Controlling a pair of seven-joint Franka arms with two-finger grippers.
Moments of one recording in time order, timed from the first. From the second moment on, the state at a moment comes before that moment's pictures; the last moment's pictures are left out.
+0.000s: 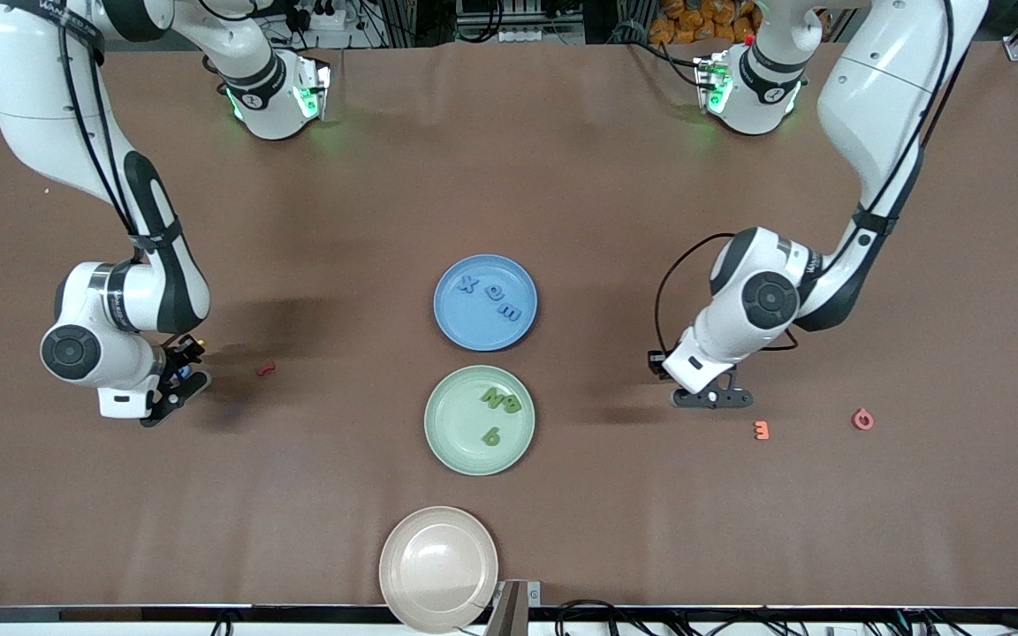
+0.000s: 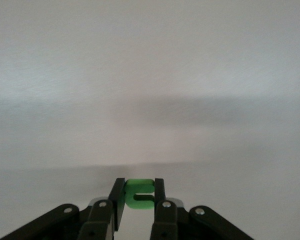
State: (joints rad) left arm -0.05 0.61 -0.37 -1.82 0.18 2.46 -0.48; right arm 0.09 0.64 -0.22 -1.82 -0.10 2.30 -0.79
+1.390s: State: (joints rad) left arm -0.71 0.80 -0.01 -1.62 0.18 2.97 -1.31; right arm 0.08 0.65 -0.24 -1.83 -0.05 2.34 -0.83
